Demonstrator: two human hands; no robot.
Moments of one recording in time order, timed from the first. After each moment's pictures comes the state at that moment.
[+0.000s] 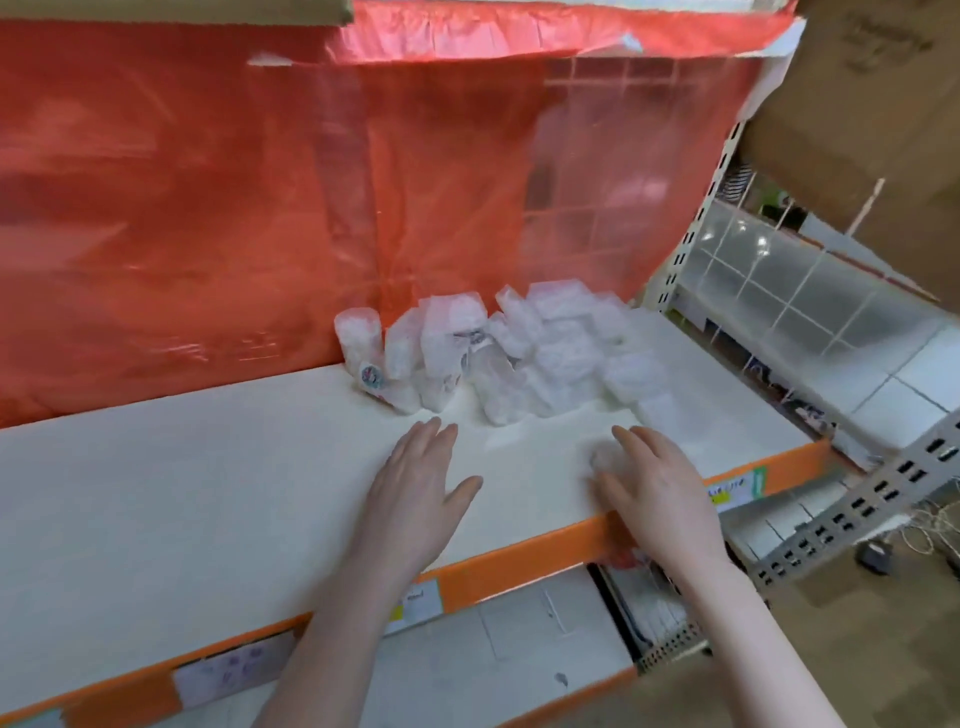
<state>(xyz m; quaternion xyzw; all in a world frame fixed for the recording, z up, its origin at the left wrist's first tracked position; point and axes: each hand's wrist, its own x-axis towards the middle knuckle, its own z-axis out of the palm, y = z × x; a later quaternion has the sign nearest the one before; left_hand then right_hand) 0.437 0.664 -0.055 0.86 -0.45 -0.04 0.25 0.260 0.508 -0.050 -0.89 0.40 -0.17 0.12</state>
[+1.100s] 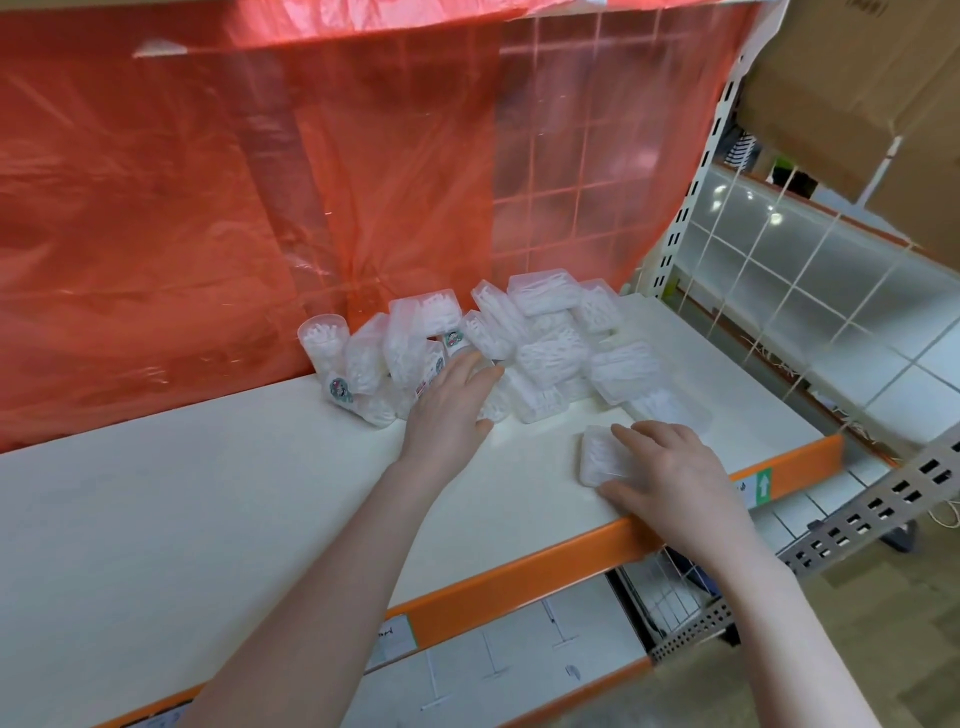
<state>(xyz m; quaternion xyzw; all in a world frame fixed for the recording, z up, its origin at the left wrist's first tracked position) 0.472 0.554 -0.060 0.82 -0.54 0.02 0.21 0.249 0.462 -0.054 -0.92 0.36 -0.10 0.09</state>
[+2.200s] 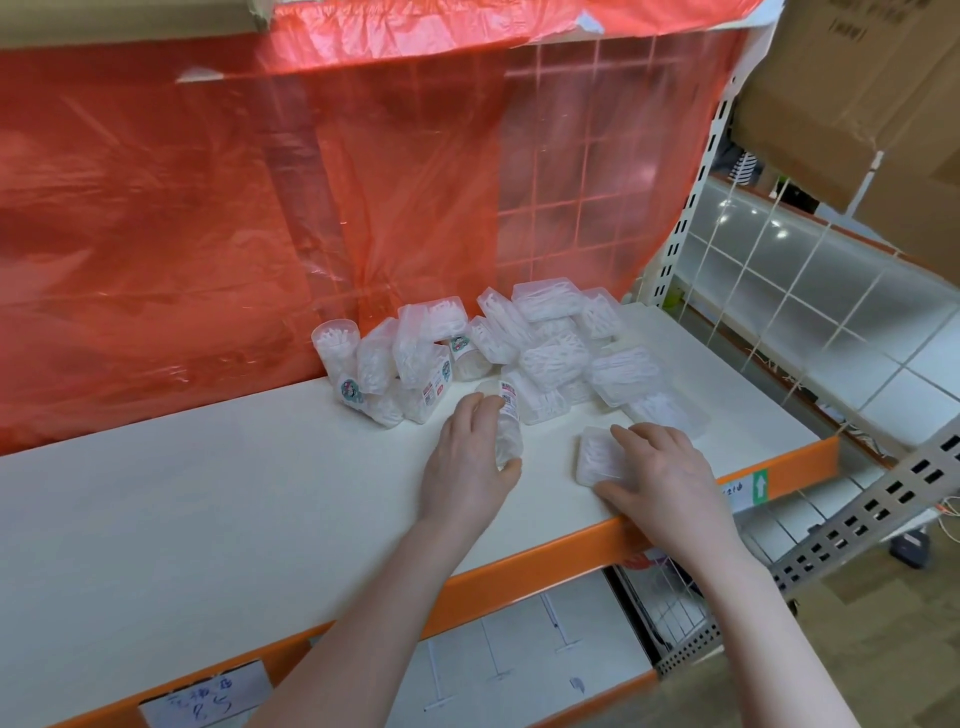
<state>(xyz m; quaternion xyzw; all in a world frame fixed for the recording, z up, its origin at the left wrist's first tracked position) 0.422 0.581 -0.076 0.84 -0.47 0.02 0.29 0.252 0.467 -0.064 -0.92 0.37 -0.12 0.08</state>
